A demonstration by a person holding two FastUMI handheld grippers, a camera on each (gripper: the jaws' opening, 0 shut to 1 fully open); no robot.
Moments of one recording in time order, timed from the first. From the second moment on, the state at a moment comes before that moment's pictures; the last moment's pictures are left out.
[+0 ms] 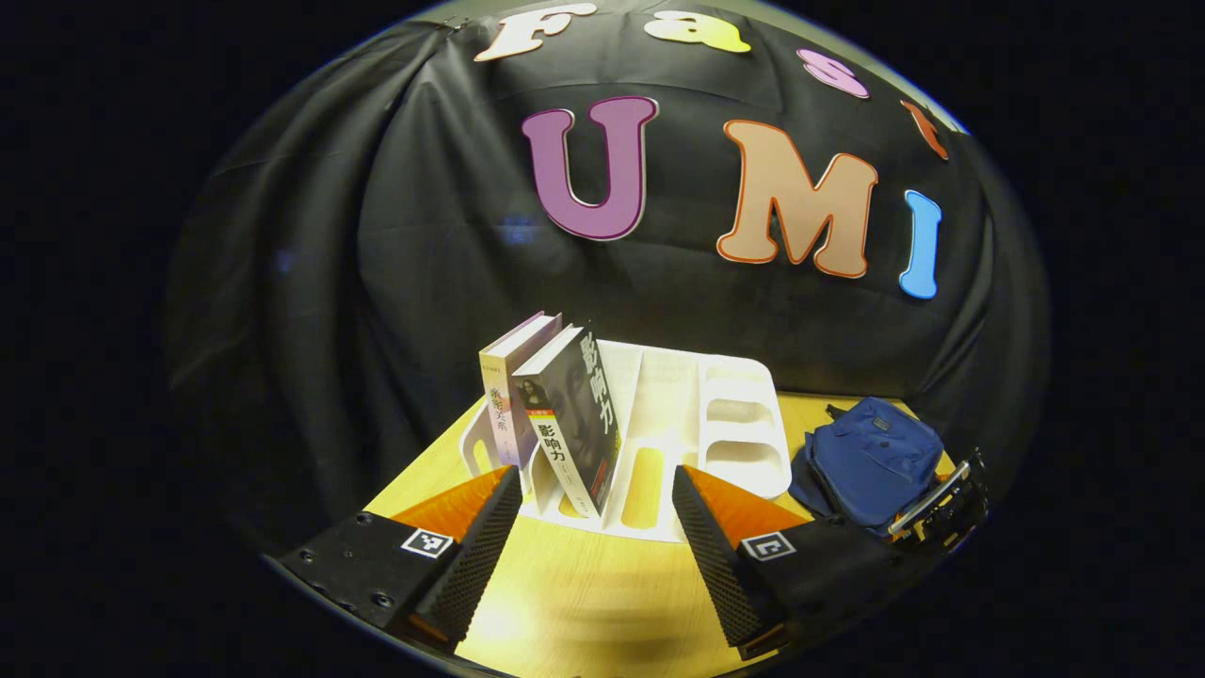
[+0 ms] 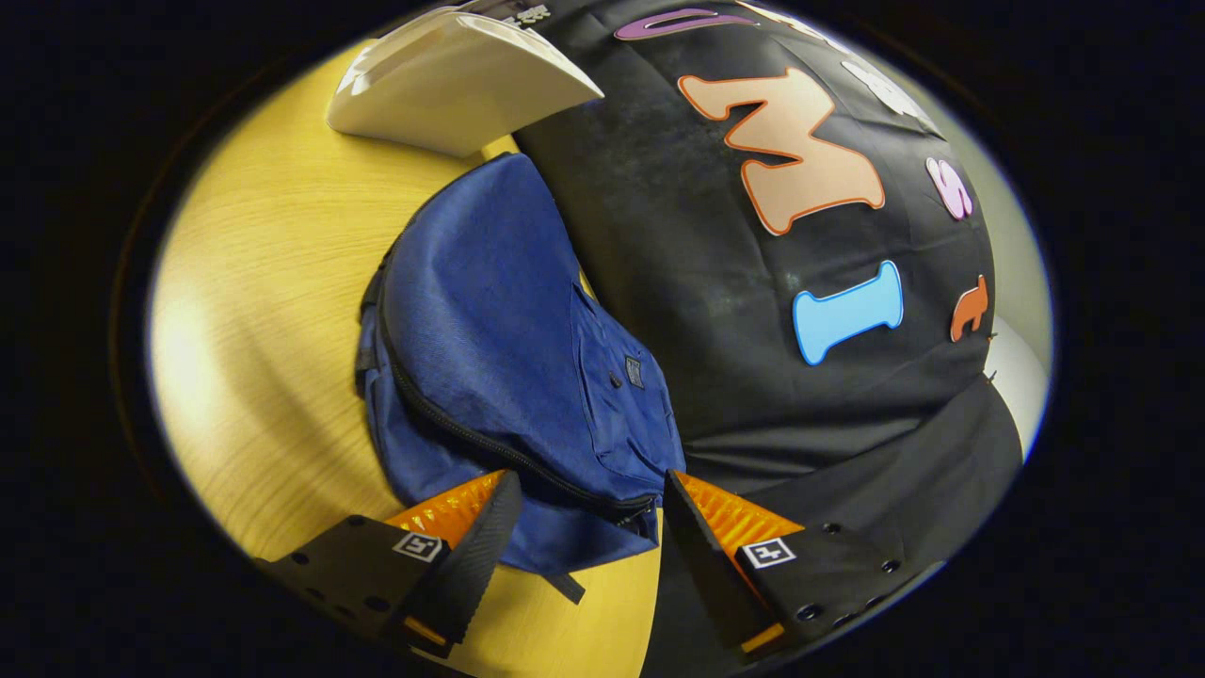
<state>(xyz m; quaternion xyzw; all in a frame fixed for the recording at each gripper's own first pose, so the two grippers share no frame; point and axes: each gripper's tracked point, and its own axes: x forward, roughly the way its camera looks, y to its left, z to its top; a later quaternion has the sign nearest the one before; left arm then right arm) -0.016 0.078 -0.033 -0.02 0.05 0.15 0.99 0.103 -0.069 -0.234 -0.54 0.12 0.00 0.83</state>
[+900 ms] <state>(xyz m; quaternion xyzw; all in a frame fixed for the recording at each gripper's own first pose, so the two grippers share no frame) -0.017 0.092 -0.031 -0.01 0.05 0.17 0.98 0.155 -0.040 -0.229 -0.51 0.09 0.02 0.85</state>
